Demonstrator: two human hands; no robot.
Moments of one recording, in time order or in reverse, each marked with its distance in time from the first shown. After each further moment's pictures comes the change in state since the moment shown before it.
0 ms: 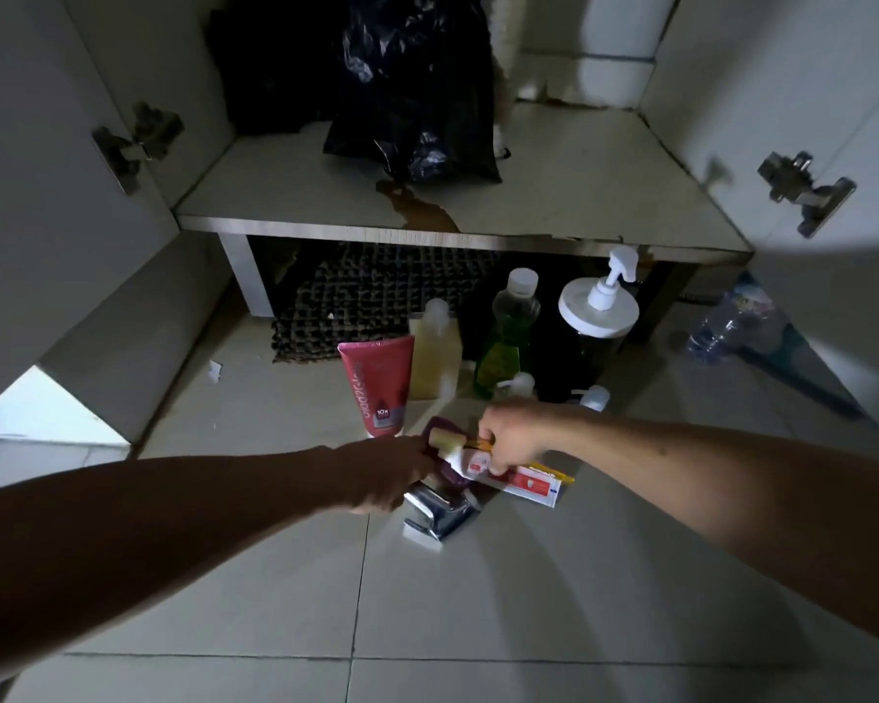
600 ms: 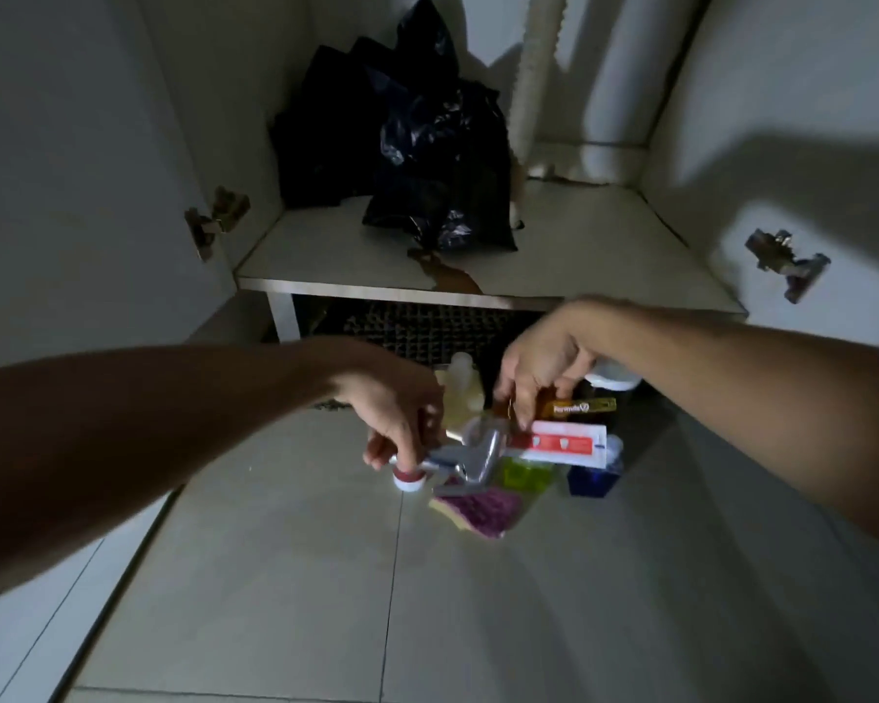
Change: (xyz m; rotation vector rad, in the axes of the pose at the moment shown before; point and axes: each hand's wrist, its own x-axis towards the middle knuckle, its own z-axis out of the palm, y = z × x) left_hand -0.062 -0.004 -0.156 -0.434 -0.233 -0.201; right_hand -0.050 -0.017 -0.138 0.385 -0.319 -0.009
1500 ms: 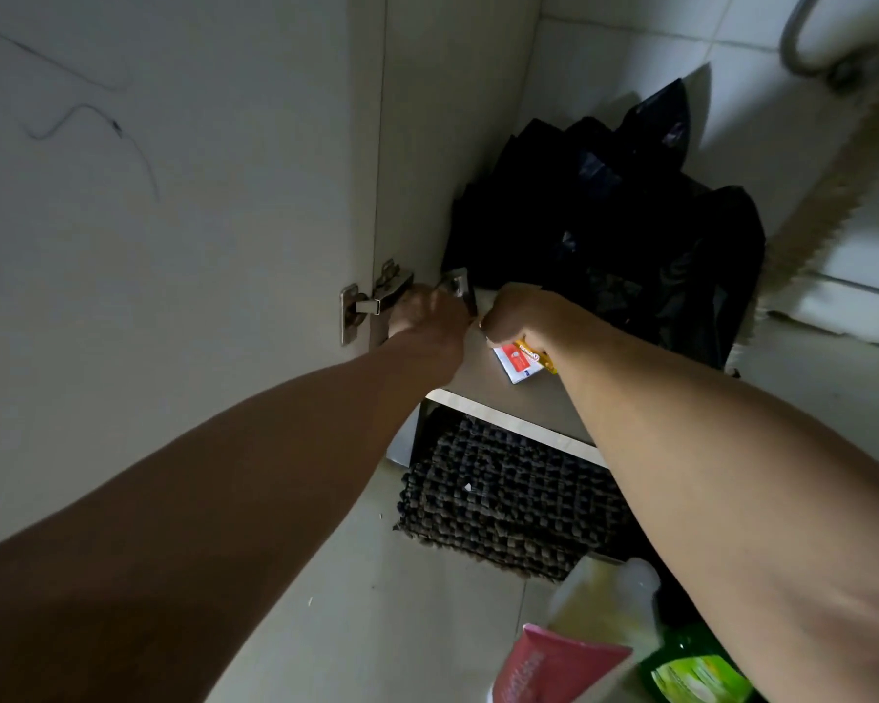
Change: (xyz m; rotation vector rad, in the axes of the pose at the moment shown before) left_hand 0.048 -0.170 -0.156 0.290 1.014 -0.786; right_hand 0.135 -0.238 -0.149 -0.363 0.737 -0.155
